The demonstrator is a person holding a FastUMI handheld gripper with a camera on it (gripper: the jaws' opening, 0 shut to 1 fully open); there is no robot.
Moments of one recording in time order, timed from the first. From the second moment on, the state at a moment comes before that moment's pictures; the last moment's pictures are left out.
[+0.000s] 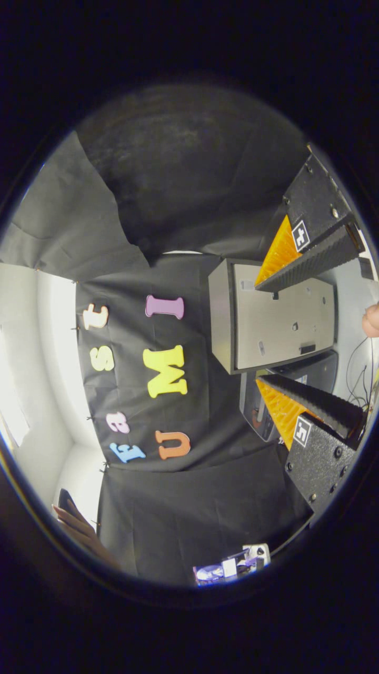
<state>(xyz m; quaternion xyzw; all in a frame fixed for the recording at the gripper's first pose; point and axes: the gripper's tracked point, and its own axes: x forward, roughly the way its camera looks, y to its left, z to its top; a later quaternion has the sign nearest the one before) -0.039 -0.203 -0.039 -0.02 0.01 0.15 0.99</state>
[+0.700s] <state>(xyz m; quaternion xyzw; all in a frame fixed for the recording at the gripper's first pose) -0.036 -0.204 -0.040 -0.03 0.01 0.15 0.99</state>
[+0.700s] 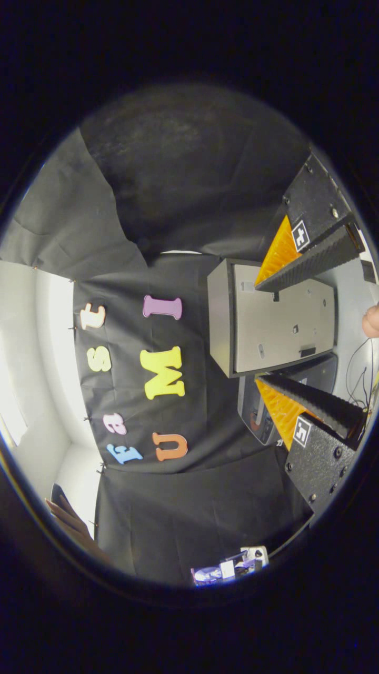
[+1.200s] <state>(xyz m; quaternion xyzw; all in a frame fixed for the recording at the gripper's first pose) -0.035 -0.208 -0.043 -0.03 0.02 0.14 0.99</state>
